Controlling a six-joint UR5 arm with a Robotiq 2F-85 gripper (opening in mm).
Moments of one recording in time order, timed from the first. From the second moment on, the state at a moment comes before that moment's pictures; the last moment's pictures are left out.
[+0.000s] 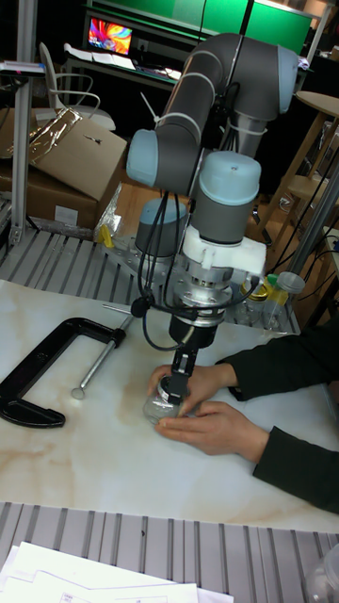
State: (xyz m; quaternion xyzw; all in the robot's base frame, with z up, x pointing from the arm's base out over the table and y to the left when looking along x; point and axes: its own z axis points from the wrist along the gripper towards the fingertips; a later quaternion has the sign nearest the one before) arm 0.560 0.054 0.071 -0.65 0.76 0.00 0.06
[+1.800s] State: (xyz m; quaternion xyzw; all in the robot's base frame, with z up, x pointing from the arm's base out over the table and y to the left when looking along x) arm 0.566 0.055 0.087 -0.93 0.35 -0.02 0.10
